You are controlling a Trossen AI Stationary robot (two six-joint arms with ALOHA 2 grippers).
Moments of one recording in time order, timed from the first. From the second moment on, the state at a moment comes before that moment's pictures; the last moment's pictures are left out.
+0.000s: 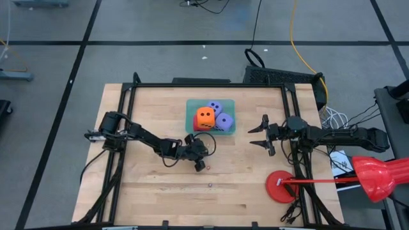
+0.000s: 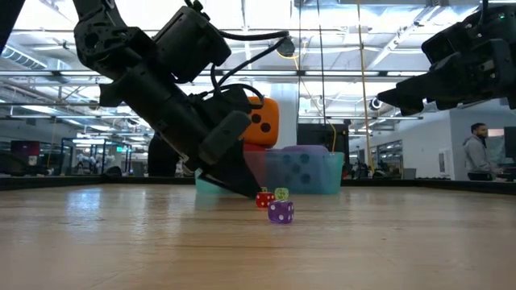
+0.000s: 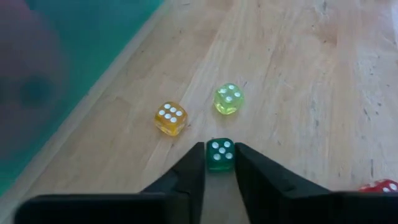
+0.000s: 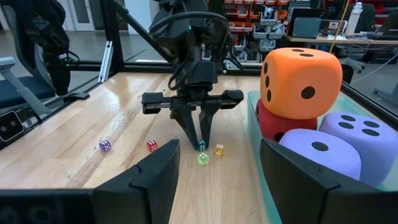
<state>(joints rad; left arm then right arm) -0.18 1.94 0.84 0.36 -0.33 -0.43 -0.20 0.51 0.02 0.40 -0.32 -0.04</state>
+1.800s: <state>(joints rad) 0.16 1.48 0.84 -0.19 -0.30 -0.05 -0.20 0.51 0.02 0.44 -0.32 -0.01</state>
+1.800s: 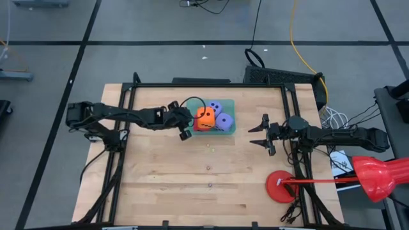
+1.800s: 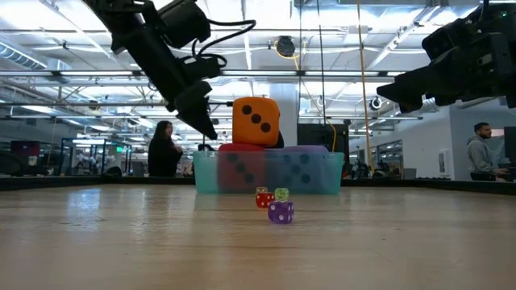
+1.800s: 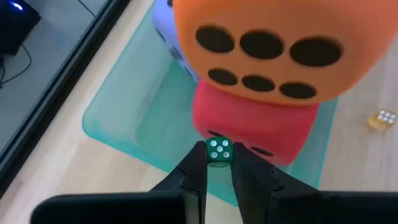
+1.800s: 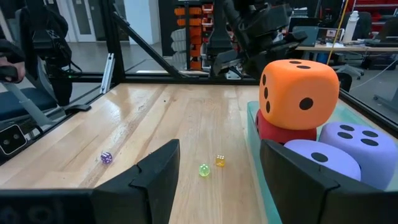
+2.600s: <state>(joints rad) 0.20 1.60 0.84 -0.19 -0.21 -0.02 -0.20 0.51 0.02 0.45 -0.32 0.01</state>
